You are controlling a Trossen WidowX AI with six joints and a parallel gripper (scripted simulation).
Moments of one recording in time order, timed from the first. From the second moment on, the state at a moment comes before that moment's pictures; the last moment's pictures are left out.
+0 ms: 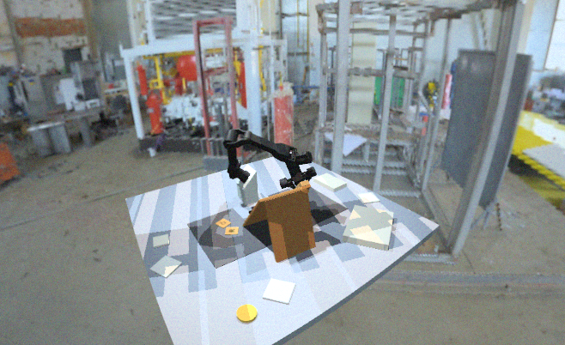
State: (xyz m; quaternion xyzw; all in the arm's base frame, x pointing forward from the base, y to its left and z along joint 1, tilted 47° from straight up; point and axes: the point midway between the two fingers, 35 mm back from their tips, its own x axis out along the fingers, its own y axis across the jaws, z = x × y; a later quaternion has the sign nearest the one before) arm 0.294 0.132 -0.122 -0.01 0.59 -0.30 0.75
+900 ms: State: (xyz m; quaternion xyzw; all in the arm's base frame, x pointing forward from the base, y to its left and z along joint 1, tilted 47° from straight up) arm 0.328 0.154 -0.019 -0.03 0.56 -0.11 0.82
